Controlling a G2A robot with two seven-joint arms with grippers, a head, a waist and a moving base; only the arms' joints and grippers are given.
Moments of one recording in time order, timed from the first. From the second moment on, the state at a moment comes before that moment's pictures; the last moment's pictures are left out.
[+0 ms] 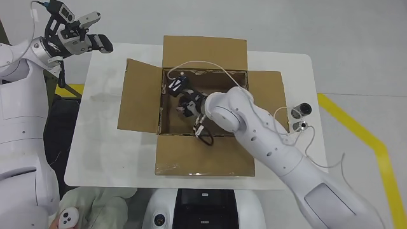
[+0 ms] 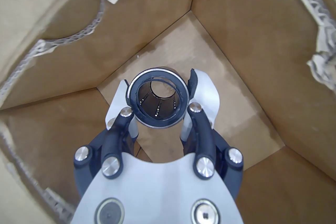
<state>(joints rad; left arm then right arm) 0.78 -0.93 -1.65 -1.11 -0.42 -0.05 -1.34 -0.81 -1.50 0.73 -1.44 -1.02 -0.15 0.96</state>
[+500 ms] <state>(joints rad) 0.78 -0.93 -1.65 -1.11 -0.42 -0.05 -1.34 -0.99 -1.44 0.85 -1.77 -1.14 -0.13 1.01</state>
